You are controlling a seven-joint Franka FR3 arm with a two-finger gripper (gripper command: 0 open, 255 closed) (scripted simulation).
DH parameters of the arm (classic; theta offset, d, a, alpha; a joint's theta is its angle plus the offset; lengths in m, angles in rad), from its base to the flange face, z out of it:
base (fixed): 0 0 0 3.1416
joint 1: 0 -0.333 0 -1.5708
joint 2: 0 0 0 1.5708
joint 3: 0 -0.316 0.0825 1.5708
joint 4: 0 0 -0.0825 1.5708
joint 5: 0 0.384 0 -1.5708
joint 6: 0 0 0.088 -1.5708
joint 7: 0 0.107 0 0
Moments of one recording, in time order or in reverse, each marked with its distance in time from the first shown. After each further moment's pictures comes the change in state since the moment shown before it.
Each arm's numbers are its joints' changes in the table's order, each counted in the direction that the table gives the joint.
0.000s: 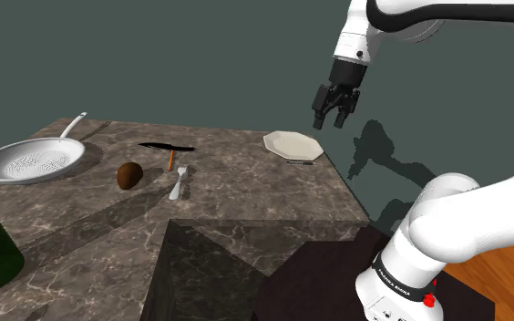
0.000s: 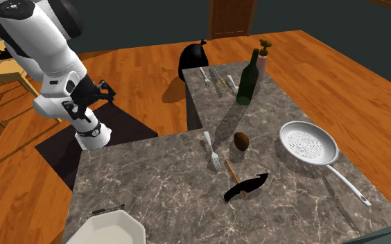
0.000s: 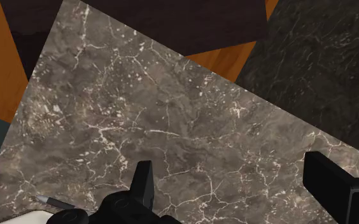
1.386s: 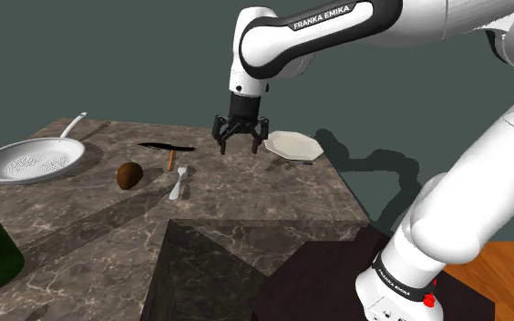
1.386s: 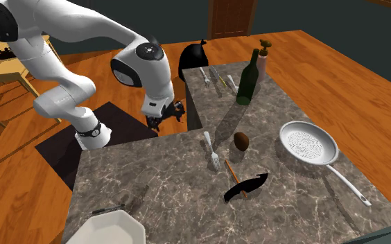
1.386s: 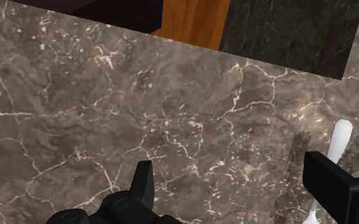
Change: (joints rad) arm -0.044 -0.634 -0.300 -0.258 0.088 -0.361 0.508
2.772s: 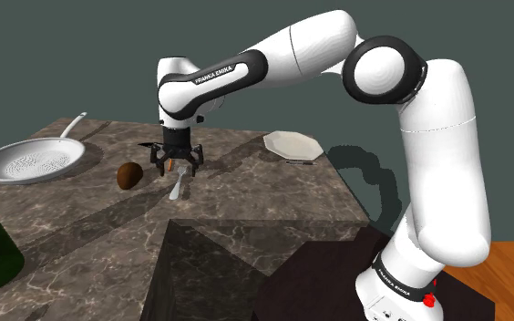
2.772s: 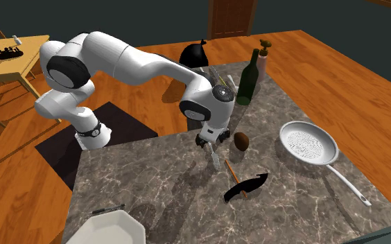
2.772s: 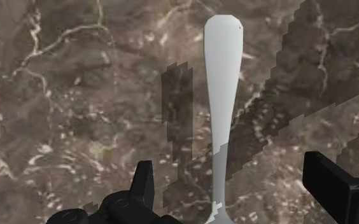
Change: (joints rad) arm -0.124 -0.712 -0.018 -0.622 -0.171 -0.044 0.410
